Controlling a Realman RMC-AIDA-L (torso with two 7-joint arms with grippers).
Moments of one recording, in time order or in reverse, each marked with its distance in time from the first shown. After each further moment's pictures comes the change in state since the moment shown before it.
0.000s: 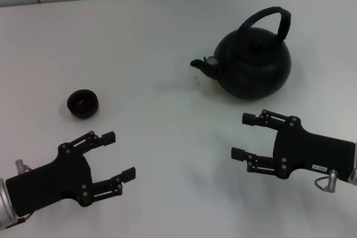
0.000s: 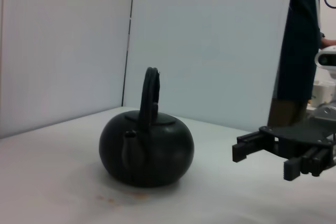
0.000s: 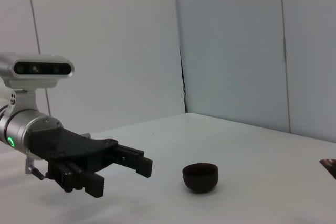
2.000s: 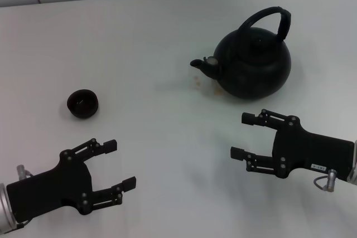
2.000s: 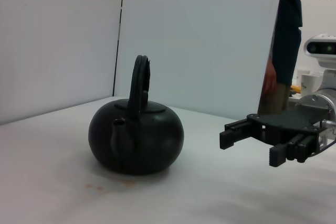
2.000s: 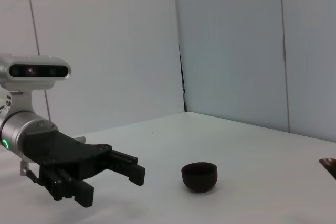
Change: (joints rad) left arm -0.001 0.010 0.029 -0.012 0.008 -0.004 0.008; right arm 0.003 0.001 0.000 0.002 0.000 0.006 -0.001
